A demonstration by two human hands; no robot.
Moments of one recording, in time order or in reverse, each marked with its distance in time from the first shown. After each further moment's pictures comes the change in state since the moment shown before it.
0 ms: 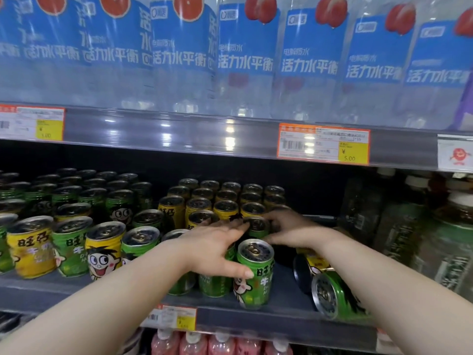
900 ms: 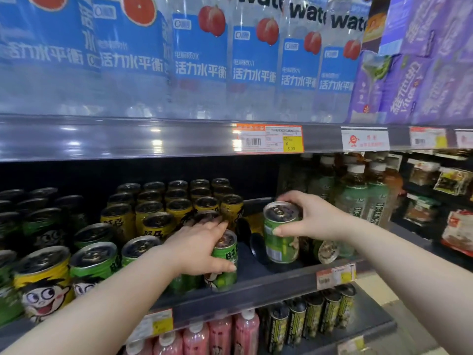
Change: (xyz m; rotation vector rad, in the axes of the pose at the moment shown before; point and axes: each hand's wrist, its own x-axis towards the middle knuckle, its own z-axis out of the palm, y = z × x) left_hand 0.014 0.016 0.008 0.010 0.043 0.227; right_hand -0.143 -0.036 -0.041 0.044 0.320 0.271
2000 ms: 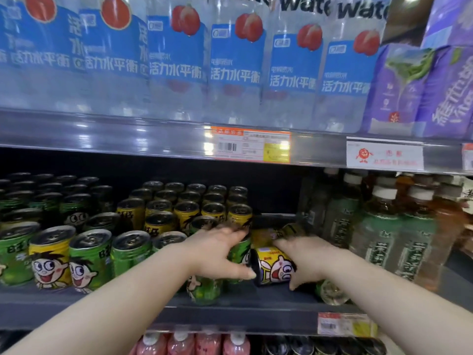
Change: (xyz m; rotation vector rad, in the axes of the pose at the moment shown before) left_hand 0.033 0.051 -0.006 -0.042 -0.002 -0.175; right_hand 0.056 0.070 0.027 -0.824 -0.368 -0.201
